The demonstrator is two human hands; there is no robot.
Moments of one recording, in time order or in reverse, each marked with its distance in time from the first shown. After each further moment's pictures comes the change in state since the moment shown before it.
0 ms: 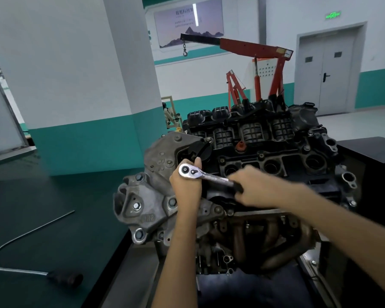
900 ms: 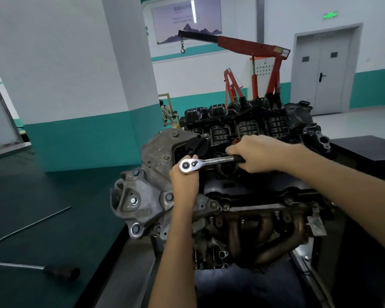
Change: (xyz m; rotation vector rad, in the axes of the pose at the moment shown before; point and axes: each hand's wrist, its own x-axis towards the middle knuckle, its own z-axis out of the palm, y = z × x) left_hand 0.000 0.001 0.002 -0.081 -0.071 -0.046; right_hand 0.016 0.012 -0.052 -0.370 0.015 -0.123
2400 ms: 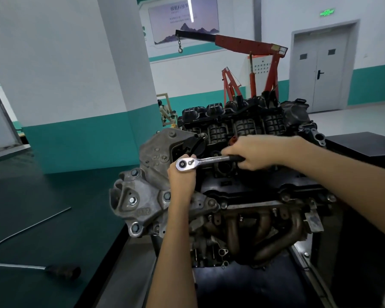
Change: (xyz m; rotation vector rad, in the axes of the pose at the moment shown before) left_hand 0.005 -0.001 -0.003 0.095 -0.060 0.012; right_hand 0.000 0.013 -0.003 0.085 -0.120 -0.095
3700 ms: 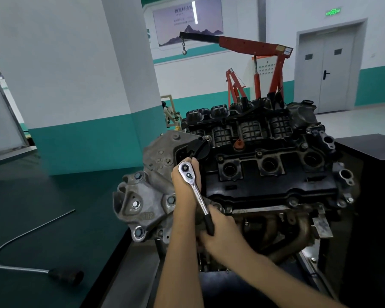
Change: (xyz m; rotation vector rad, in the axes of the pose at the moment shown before) left_hand 0.004 -0.003 0.005 0.089 0.069 0.077; right_hand -0.009 -0.140 0.130 1.000 0.428 0.321
